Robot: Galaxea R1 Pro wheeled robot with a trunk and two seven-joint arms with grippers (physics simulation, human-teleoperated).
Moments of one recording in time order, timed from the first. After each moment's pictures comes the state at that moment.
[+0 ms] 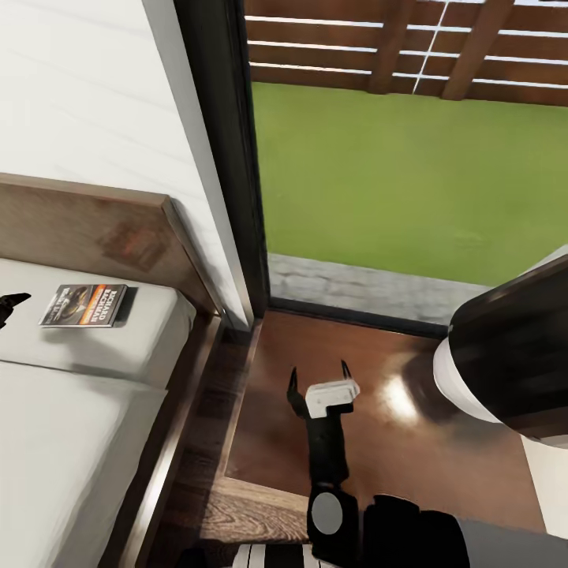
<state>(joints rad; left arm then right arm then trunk) -1.29 0.75 0.20 -0.12 0.62 0.38 -0.46 -0.71 -0.20 1.38 -1.55 -0.36 0.20 -1.33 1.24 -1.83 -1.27</state>
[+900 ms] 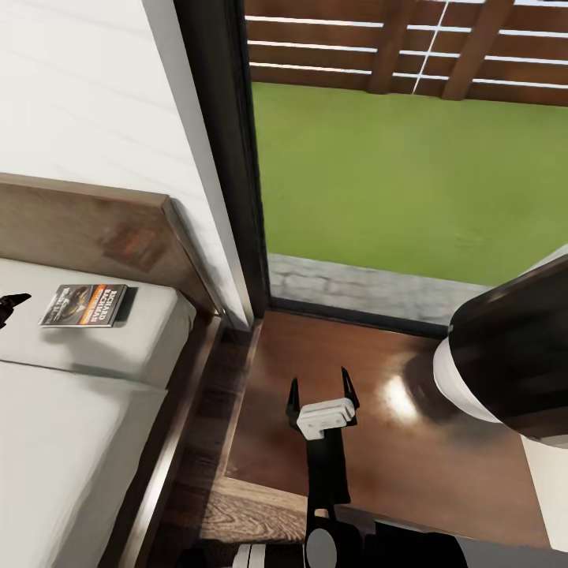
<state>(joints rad) -1.29 0.75 0.20 -0.12 0.61 0.38 -0.46 -0.67 -0.20 1.44 -1.55 -0.18 0.34 -1.40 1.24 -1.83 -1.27</state>
